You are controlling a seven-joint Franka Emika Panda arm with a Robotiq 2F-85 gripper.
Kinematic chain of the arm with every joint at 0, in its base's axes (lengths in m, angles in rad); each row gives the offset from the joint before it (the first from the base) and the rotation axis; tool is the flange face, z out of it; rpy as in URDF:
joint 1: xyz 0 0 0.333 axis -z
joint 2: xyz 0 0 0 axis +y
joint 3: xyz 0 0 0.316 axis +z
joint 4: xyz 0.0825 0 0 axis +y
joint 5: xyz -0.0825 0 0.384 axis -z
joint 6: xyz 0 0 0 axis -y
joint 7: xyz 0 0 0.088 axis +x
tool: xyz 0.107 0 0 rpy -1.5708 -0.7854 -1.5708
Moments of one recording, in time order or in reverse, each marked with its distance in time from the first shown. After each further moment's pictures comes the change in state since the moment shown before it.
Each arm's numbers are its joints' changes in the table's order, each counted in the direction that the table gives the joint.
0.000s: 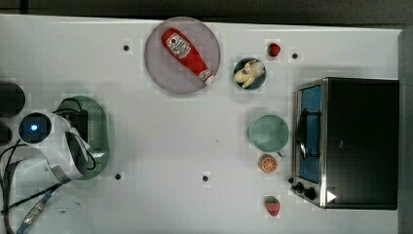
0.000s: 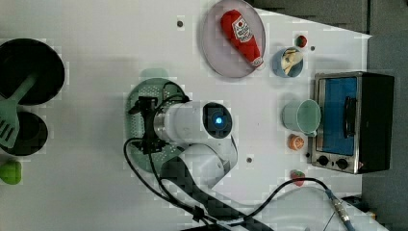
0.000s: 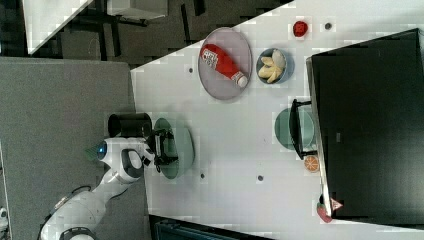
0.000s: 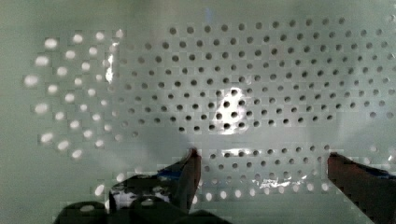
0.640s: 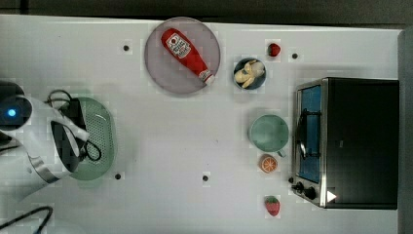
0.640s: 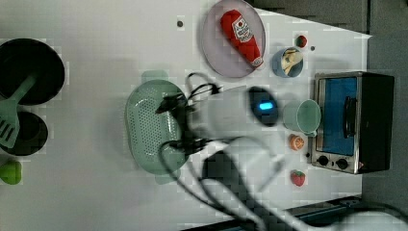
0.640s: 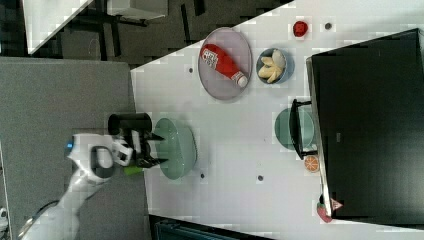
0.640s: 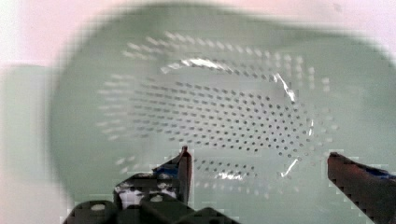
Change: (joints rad) arm -0.030 -0.268 -0.123 0.039 0.025 -0.338 -0.281
